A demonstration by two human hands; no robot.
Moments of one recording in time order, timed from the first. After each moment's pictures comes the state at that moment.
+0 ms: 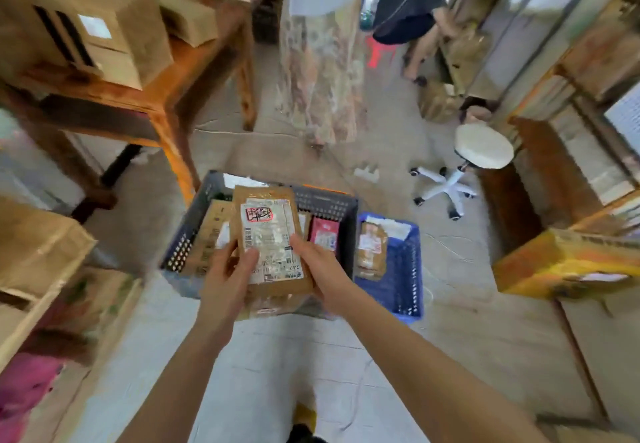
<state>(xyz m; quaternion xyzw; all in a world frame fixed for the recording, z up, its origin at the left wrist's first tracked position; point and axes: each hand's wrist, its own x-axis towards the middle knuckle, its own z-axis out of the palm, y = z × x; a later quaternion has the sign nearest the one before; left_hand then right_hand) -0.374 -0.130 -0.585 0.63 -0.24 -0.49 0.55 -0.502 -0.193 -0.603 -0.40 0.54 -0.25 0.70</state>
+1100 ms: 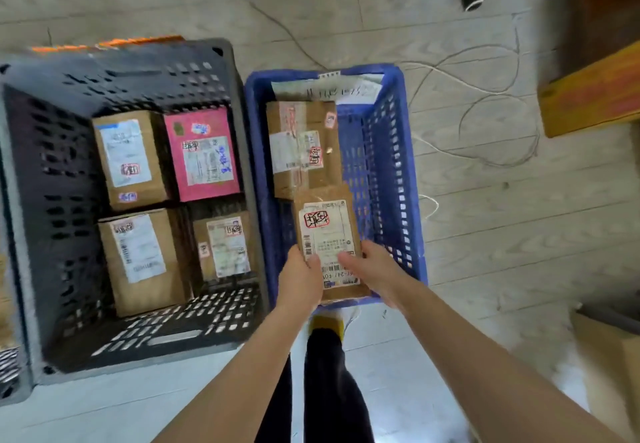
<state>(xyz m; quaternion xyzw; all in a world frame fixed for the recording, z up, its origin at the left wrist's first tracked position) -0.721 -0.451 -1.079 0.74 -0.33 -0.59 0.01 -0.841 -0.447 -1.084 -0.17 0.72 -0.10 0.67</state>
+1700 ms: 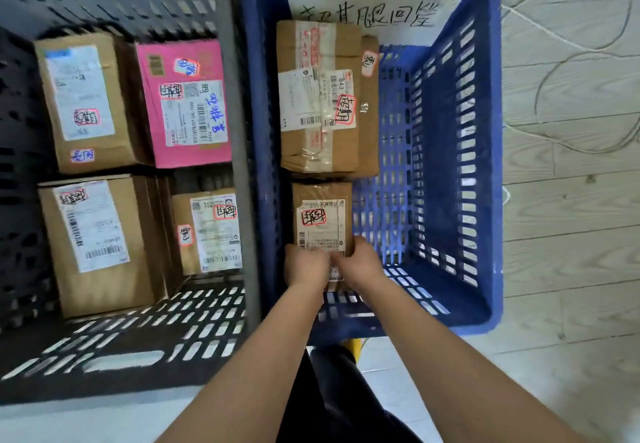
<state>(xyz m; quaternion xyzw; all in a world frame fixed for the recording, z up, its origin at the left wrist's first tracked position) -0.725 -0.445 -1.243 0.83 -0.13 -0.55 0.00 -0.801 -0.434 -1.254 -0.21 0.77 -0.02 0.61</state>
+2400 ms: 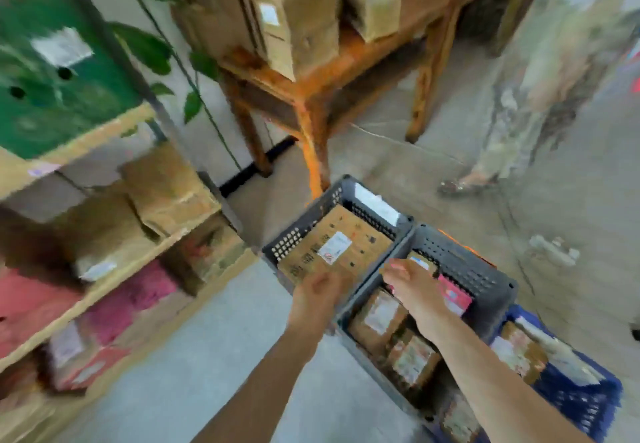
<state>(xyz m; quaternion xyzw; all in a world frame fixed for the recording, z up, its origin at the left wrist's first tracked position) -0.420 -0.298 -0.670 0.80 -0.09 -0.39 0.45 -0.512 -0.413 -0.689 -0.57 0.52 -0.06 0.63</state>
